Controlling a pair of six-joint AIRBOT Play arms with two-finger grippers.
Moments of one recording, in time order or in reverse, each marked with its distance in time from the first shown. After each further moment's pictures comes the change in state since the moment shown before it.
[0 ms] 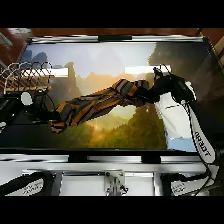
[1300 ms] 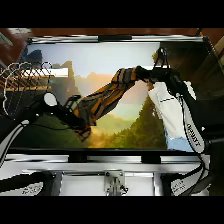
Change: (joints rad) left arm -0.319 -0.130 0.020 -0.497 -0.022 0.257; right arm 0.026 -0.112 0.224 0.077 0.409 0.013
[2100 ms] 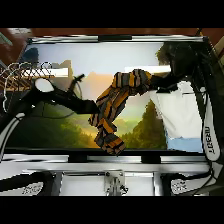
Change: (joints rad) left arm 0.110 -0.006 0.219 -0.219 0.009 0.044; right arm -0.147 0.154 0.016 -0.126 -0.861 -0.136
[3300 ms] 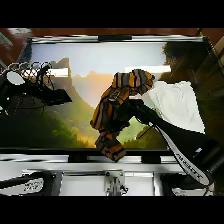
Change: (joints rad) left arm 0.241 0.000 0.045 0.238 0.031 -0.070; right arm 0.603 0.013 -0.420 0.119 0.319 0.008
